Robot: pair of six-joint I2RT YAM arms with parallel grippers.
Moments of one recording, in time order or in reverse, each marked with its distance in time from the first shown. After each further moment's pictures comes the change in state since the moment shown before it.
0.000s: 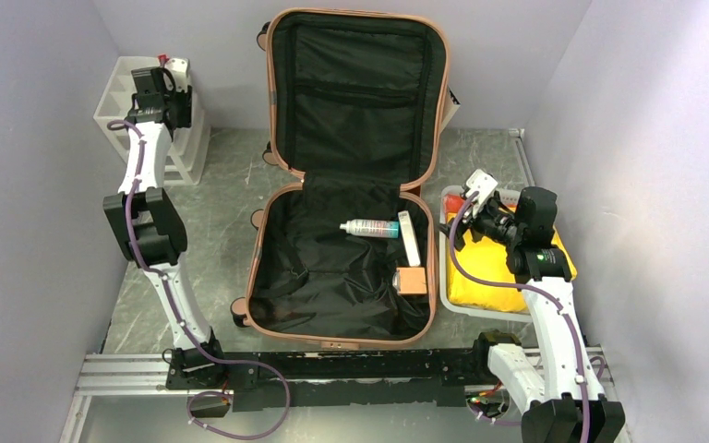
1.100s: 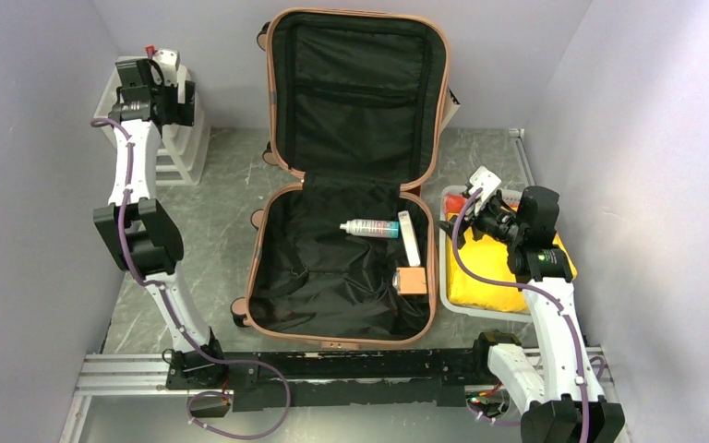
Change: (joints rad) left arm 0.012 -0.108 0.018 -0.132 -0.005 0.008; right arm -0.006 -0.003 0.006 0.015 0.003 0.038
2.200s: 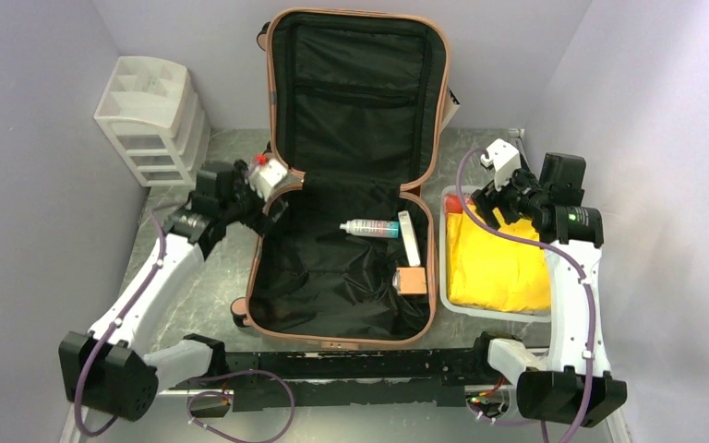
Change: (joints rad) left arm -0.509 -0.919 -1.154 0.147 0.147 0.180; right arm -0.099 0.193 0.446 -0.536 0.318 -0.230
